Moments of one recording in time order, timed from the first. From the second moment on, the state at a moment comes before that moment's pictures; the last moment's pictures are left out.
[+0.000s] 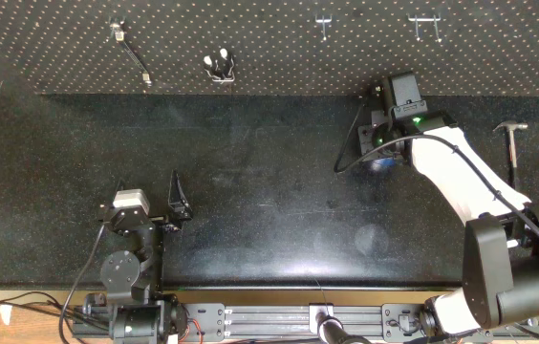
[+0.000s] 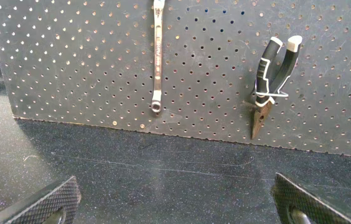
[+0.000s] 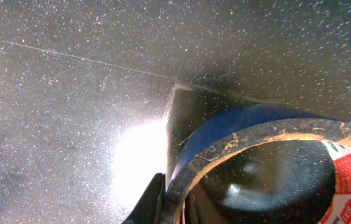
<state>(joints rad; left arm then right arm) 0.07 0.02 0.01 -0.07 -0.02 -0.07 0.21 1.70 1.03 -0.54 -0.17 0.07</state>
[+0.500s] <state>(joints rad) 0.07 0.02 0.01 -0.07 -0.02 -0.07 0.21 1.36 1.03 -0.41 -0.19 0.06</state>
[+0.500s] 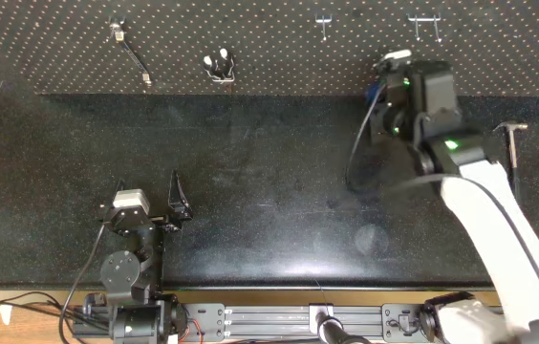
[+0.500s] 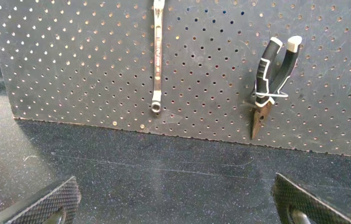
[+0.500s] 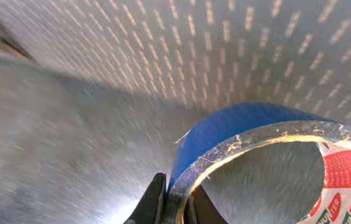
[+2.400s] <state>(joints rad) 0.07 0.02 0.01 -0.07 -0.02 -0.07 0.57 1.65 1.15 0.24 0.34 0.15</state>
